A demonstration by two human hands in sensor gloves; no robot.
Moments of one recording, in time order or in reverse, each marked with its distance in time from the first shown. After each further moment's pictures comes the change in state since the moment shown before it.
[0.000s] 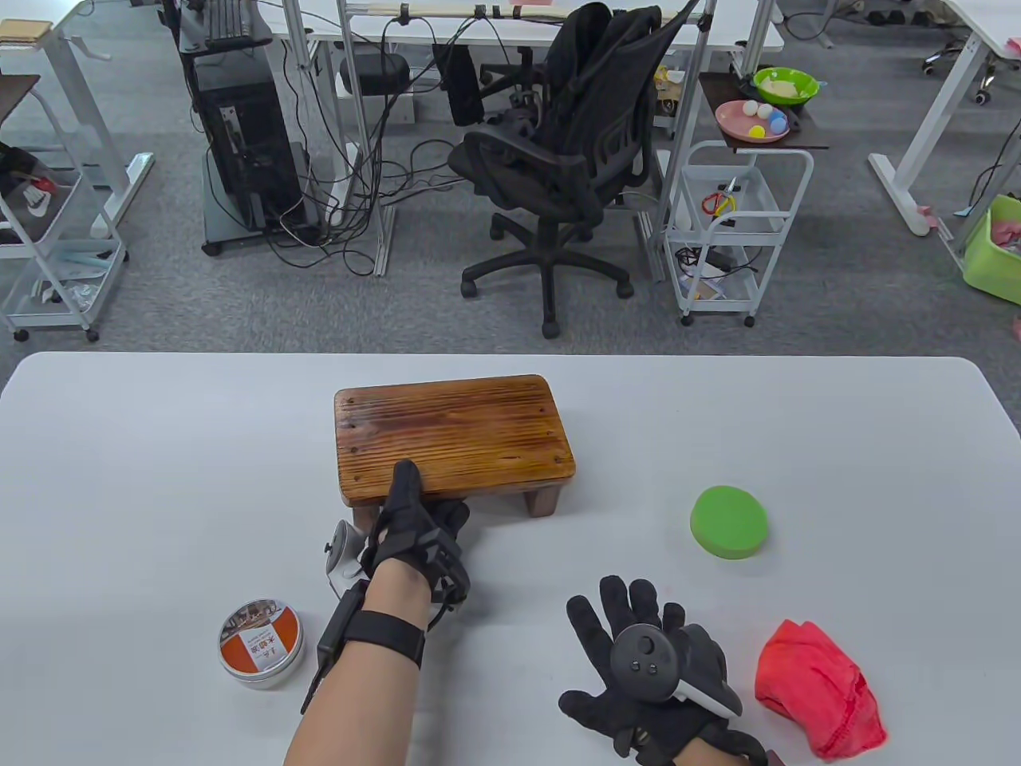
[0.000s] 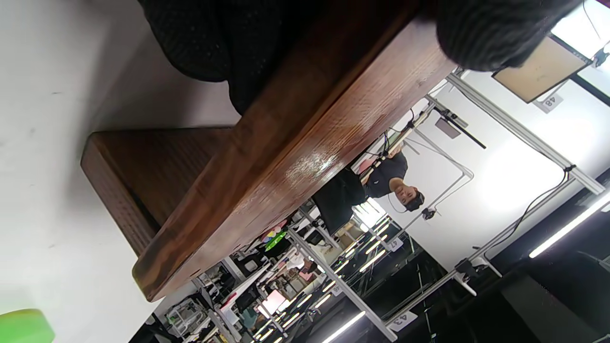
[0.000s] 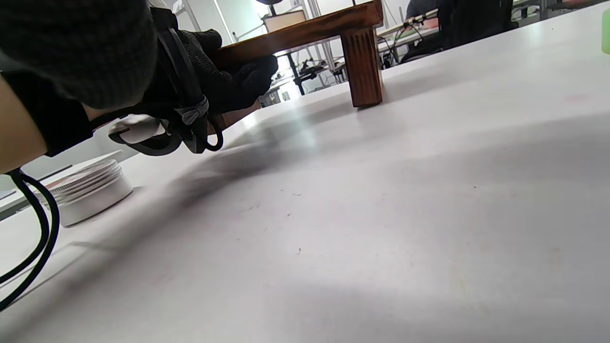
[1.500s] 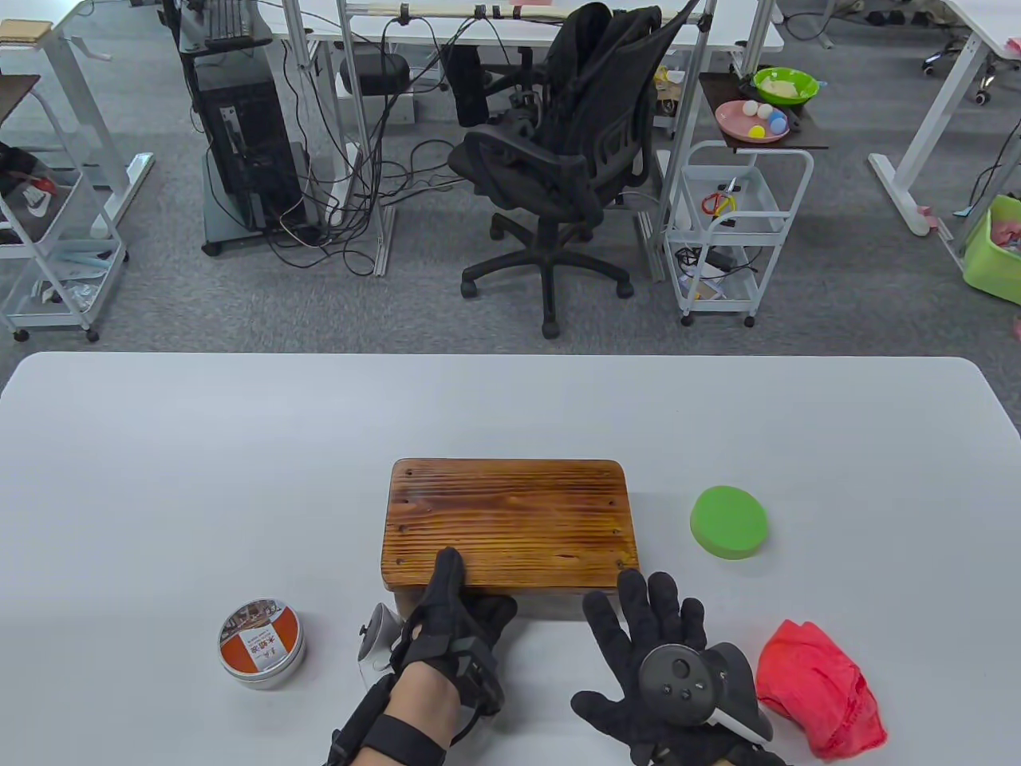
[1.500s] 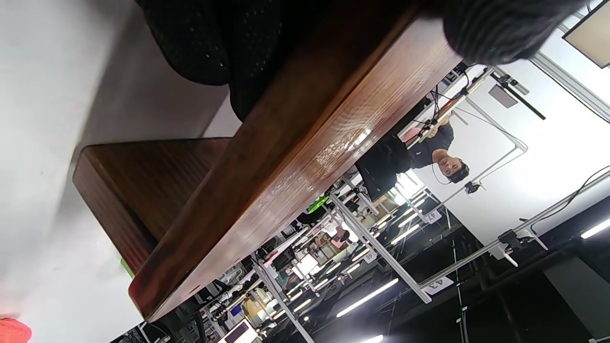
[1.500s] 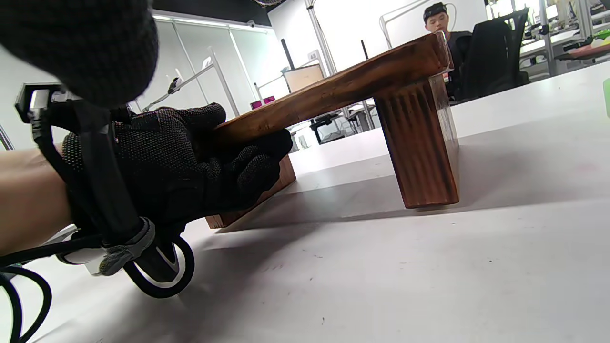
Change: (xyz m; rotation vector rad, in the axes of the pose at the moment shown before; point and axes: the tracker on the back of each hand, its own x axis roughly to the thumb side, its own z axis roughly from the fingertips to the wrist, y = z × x) left_hand -0.079 -0.005 0.076 -0.107 0.124 0.008; right_hand 0.005 -0.024 0.023 -0.138 -0.053 -0.021
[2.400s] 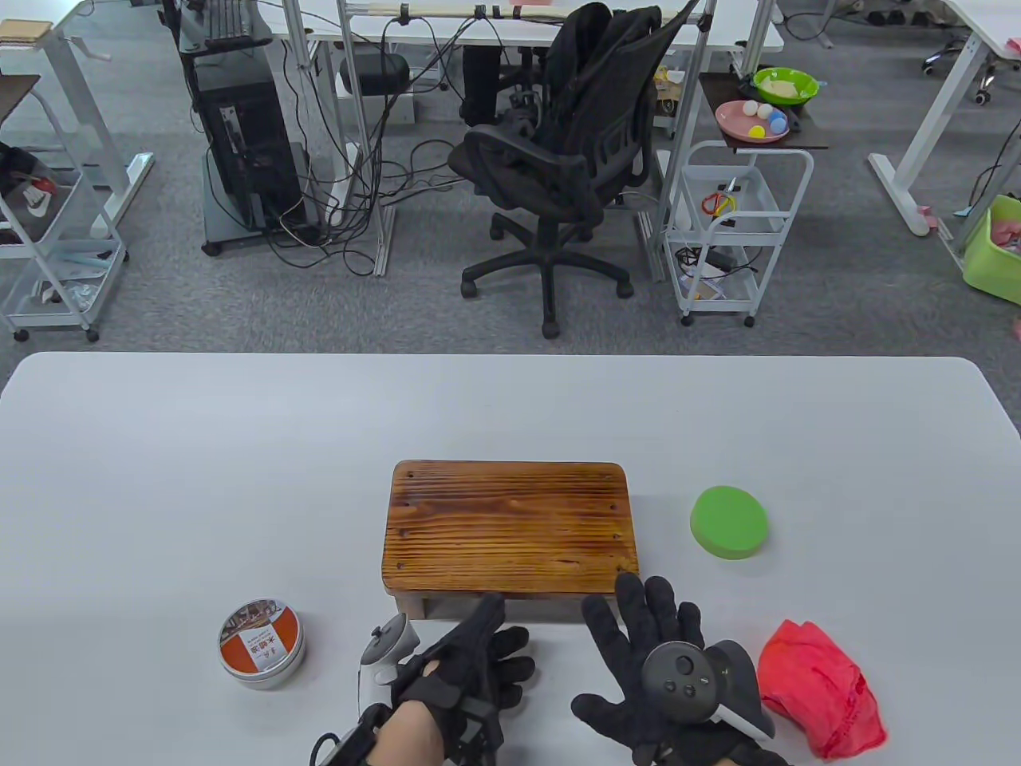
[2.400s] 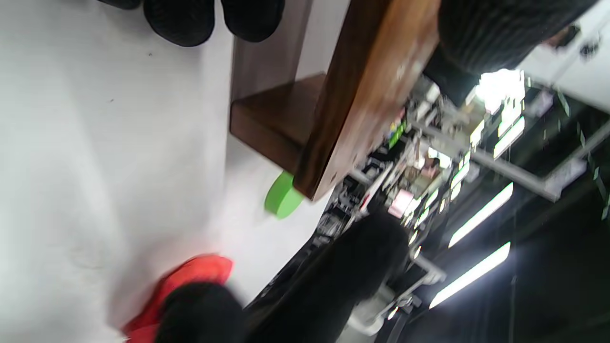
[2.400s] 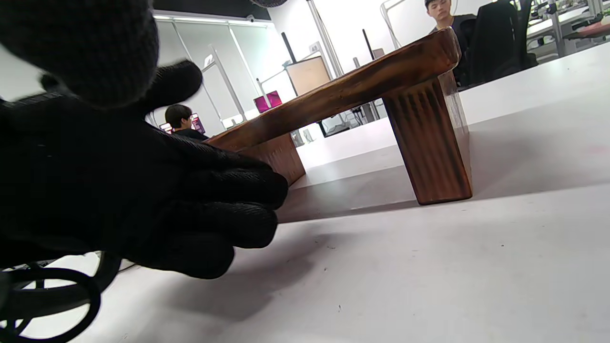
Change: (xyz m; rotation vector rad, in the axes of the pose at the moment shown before) left_hand -0.002 -0.038 0.057 -0.193 0.160 -0.474; right_hand -0.003 0.000 0.001 0.026 -0.007 -0.043
